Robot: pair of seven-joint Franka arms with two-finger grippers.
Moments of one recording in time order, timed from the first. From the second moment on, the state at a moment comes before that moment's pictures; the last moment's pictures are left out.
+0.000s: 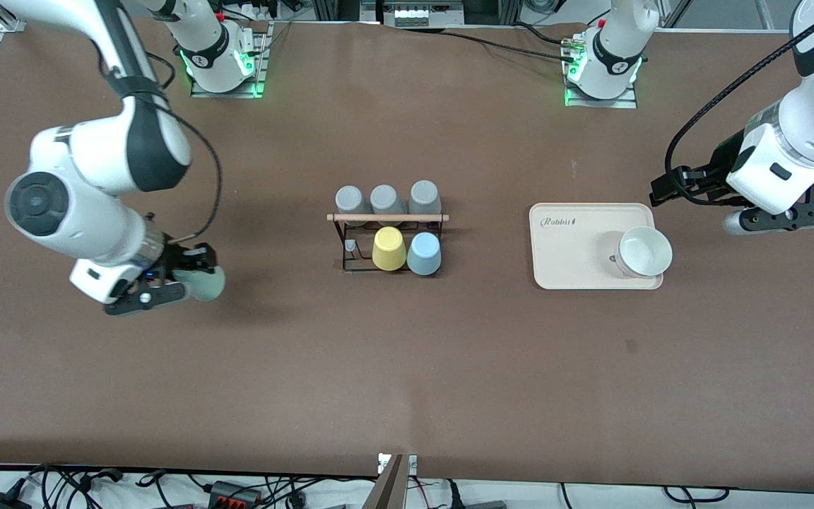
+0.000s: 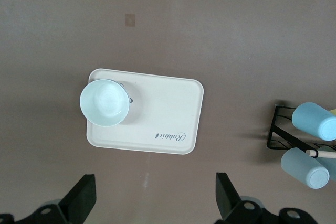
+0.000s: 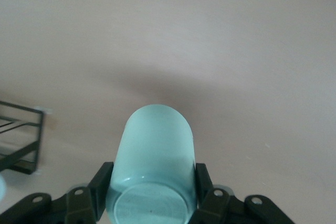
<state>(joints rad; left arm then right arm) -0.02 0.14 -0.12 -1.49 -0.08 1.53 -0.29 0.22 0.43 0.04 -1.55 0.00 1.93 -0.05</state>
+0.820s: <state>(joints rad) -0.02 0.14 -0.12 -1.49 -0.08 1.52 -0.29 0.48 0.48 0.04 -1.44 0.00 1.91 0.35</state>
